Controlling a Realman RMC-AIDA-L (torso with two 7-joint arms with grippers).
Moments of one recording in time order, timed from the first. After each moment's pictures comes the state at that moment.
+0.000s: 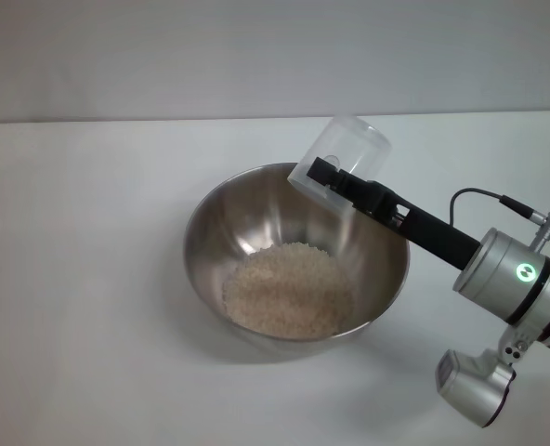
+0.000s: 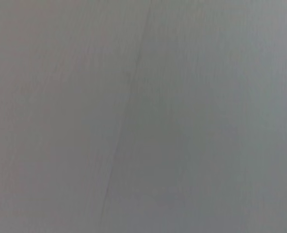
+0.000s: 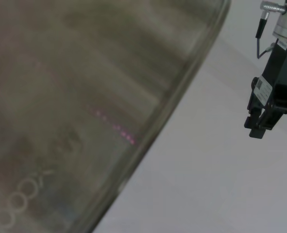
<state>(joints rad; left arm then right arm) -0.24 -2.07 -1.45 -0.60 2.89 1.24 -0.34 0.66 2.08 0.25 0.06 -2.33 -1.44 -1.74</state>
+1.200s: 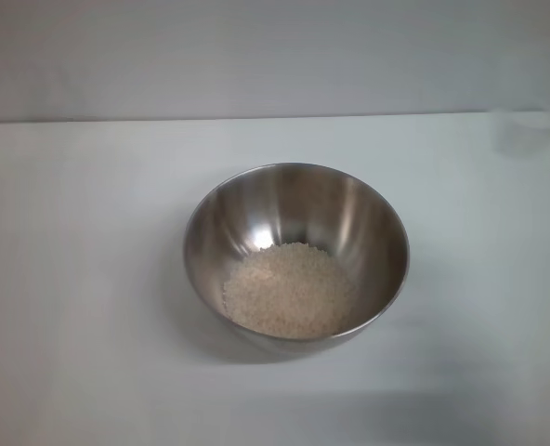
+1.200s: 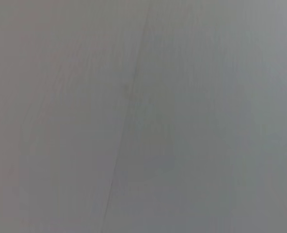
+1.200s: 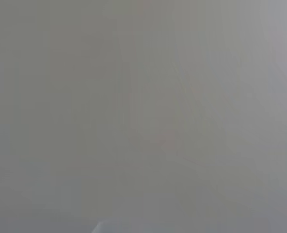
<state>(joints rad) -0.23 -2.06 -1.45 -0.59 2.89 1.29 -0.33 0.25 2.09 0.72 0.55 -2.13 -1.56 -0.53</state>
